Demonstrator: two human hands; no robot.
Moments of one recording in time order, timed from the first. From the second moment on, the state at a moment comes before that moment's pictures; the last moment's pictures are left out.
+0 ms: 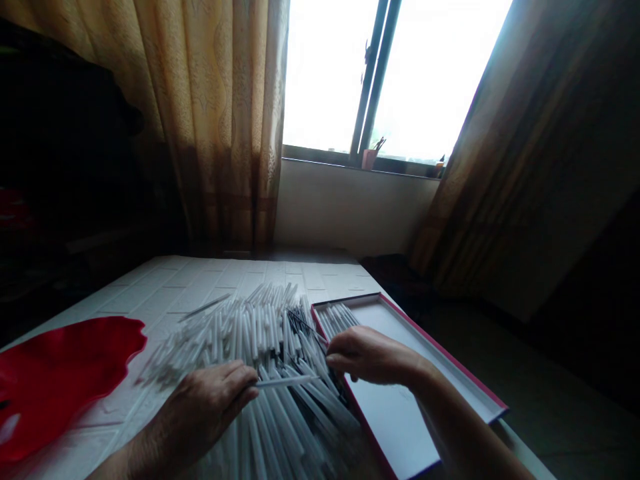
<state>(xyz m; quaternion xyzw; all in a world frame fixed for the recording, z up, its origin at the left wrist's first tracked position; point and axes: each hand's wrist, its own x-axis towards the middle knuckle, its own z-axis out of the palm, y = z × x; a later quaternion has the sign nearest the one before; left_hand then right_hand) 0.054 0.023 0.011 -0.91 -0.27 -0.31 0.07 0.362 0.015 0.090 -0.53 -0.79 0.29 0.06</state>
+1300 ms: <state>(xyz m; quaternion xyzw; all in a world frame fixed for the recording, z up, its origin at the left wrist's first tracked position) 0.044 0.030 0.015 -0.87 -0.32 -0.36 0.11 0.326 0.020 0.070 -0.68 -0.73 0.05 0.04</state>
